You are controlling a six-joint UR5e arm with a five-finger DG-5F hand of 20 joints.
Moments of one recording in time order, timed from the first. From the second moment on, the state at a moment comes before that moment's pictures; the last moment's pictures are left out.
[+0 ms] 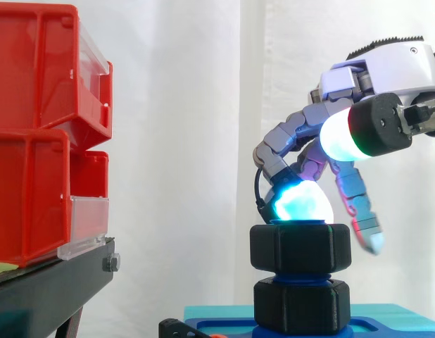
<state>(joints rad) 0.06 -2.20 -1.08 -3.12 -1.65 -1.34</state>
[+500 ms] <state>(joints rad) 0.04 -2.20 -1.08 -3.13 -1.66 -1.34</state>
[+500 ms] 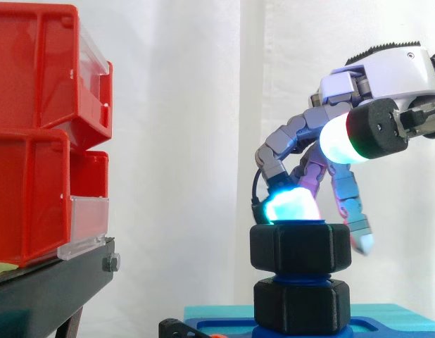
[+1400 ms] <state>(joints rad) 0.06 -2.20 -1.08 -3.06 -1.69 -1.35</state>
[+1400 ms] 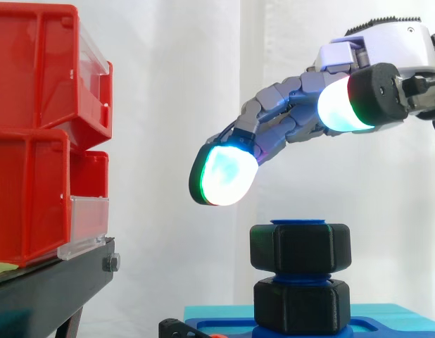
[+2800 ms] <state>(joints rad) 0.09 -2.20 -1.14 -3.00 -1.69 -1.33</state>
